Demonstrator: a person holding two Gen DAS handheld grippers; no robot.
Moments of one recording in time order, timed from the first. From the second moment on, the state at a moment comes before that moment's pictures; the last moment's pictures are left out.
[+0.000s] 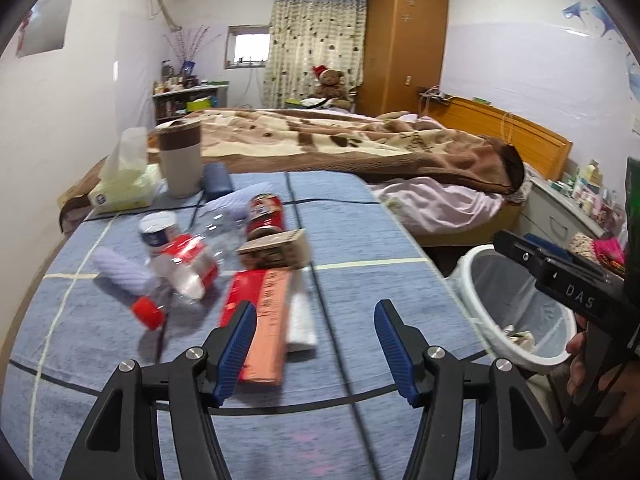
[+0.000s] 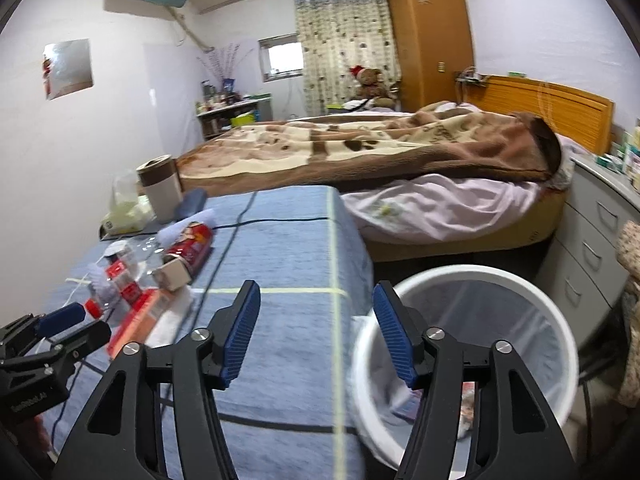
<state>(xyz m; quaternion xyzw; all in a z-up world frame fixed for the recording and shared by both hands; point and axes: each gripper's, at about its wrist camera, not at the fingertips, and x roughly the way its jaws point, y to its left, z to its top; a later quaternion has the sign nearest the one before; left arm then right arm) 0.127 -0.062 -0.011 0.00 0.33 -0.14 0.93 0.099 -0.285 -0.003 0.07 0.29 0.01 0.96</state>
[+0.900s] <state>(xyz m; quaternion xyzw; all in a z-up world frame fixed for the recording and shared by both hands) 0.194 -0.033 -0.067 -0.01 0.41 -0.16 0.90 0.181 -0.212 -0.026 0.06 0.33 0.19 0.92</state>
